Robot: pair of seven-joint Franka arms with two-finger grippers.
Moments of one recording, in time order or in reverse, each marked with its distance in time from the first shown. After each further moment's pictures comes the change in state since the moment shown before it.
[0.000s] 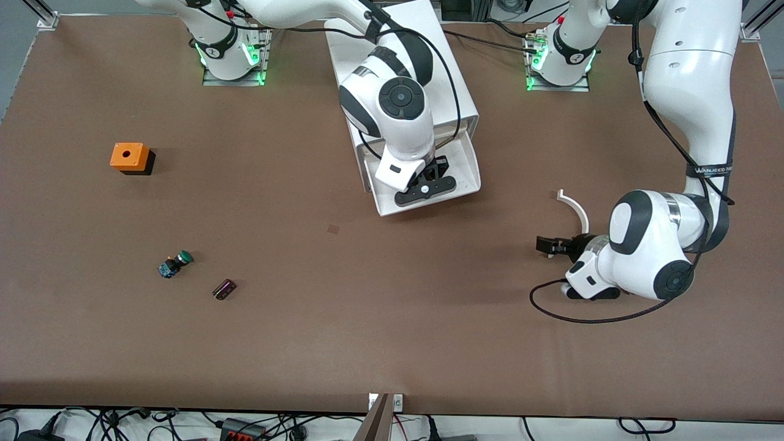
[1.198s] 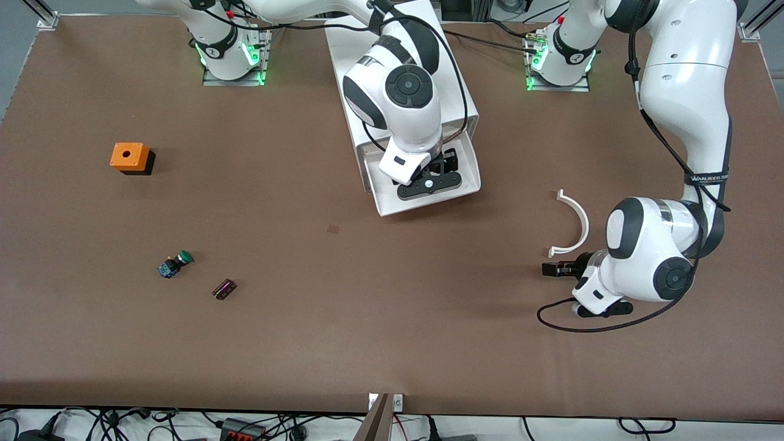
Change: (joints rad) left arm 0.003 0.028 0.003 0.005 0.028 0.153 -0.057; right arm 0.007 0.006 -0.019 0.104 0.000 -0.060 0.087
